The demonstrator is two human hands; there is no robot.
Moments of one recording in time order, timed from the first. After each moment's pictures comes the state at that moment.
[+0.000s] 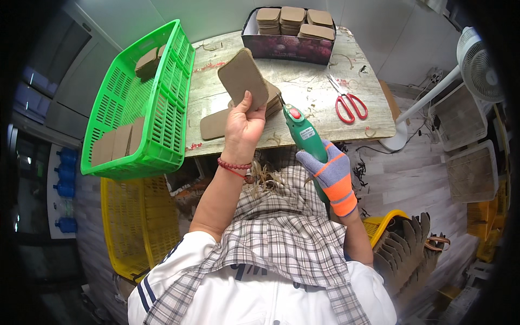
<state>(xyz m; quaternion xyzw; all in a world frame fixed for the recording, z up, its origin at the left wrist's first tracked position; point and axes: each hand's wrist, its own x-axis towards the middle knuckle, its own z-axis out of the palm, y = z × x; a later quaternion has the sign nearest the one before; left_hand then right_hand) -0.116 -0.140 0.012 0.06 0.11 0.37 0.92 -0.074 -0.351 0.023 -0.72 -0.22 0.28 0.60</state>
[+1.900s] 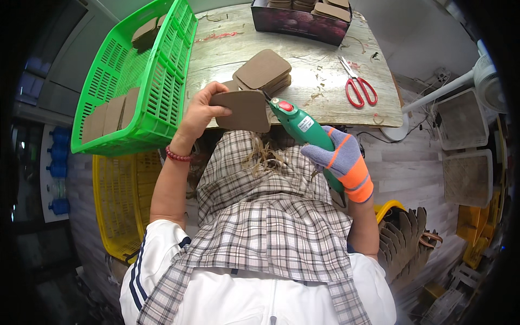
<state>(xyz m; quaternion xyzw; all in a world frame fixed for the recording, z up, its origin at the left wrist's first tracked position) -0.223 -0.065 0.003 0.70 0.16 0.18 0.67 -0.074 -0.350 0.048 -0.70 -0.28 0.39 0.52</state>
